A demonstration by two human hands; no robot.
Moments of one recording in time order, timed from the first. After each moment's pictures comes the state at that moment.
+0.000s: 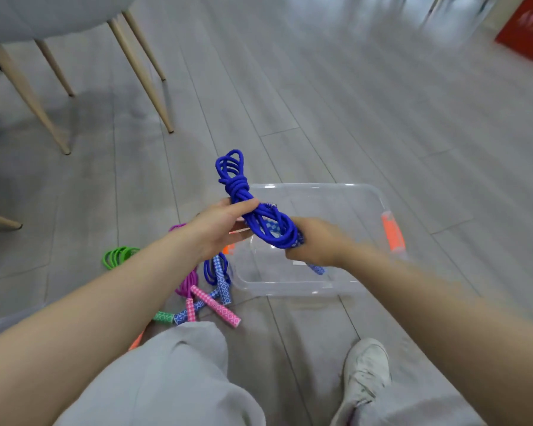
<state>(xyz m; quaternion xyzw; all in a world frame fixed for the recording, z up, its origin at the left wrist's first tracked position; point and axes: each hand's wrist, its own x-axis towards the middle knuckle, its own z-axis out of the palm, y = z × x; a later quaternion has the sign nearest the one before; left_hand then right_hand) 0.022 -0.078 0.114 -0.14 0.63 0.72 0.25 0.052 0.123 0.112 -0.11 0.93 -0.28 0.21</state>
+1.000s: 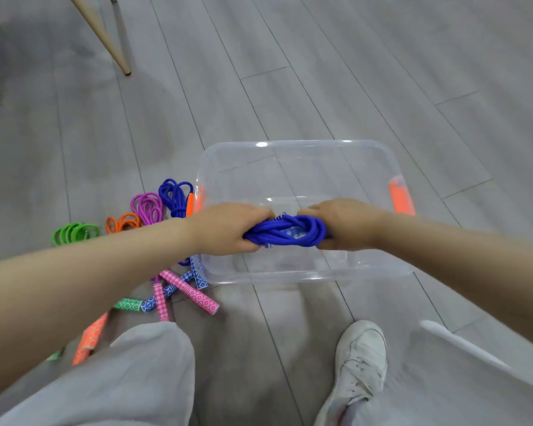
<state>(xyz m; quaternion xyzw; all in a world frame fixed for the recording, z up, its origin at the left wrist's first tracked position) -0.013 -0.041 0.014 0.41 0.86 0.19 0.22 0.007 0.210 0.027 -0.32 0.92 -0.07 0.24</state>
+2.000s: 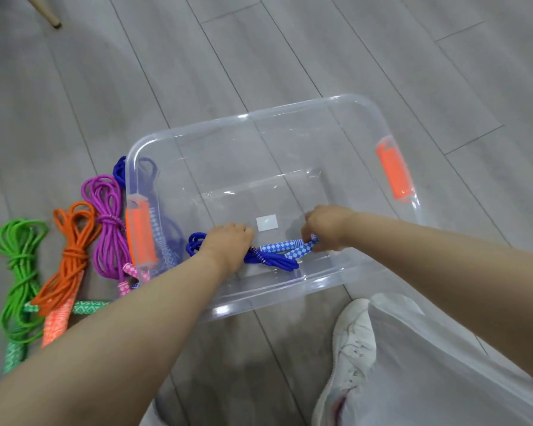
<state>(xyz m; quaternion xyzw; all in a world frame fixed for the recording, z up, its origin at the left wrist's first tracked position) 0.017 0.004 -0.136 0.31 0.90 -0.12 0.28 0.011 0.228 -0.100 -0.24 0.88 0.04 0.42</state>
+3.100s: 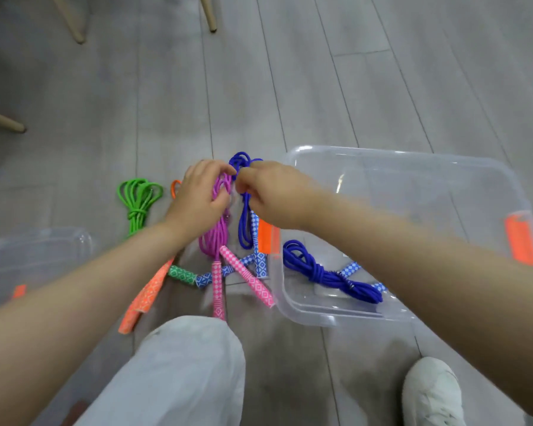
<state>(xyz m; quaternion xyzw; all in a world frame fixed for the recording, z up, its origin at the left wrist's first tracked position) -0.008 -0.215 -0.052 0.06 0.95 0.31 -0.04 -0.037 -0.038 0.020 -0.36 0.90 -0.18 0.17</state>
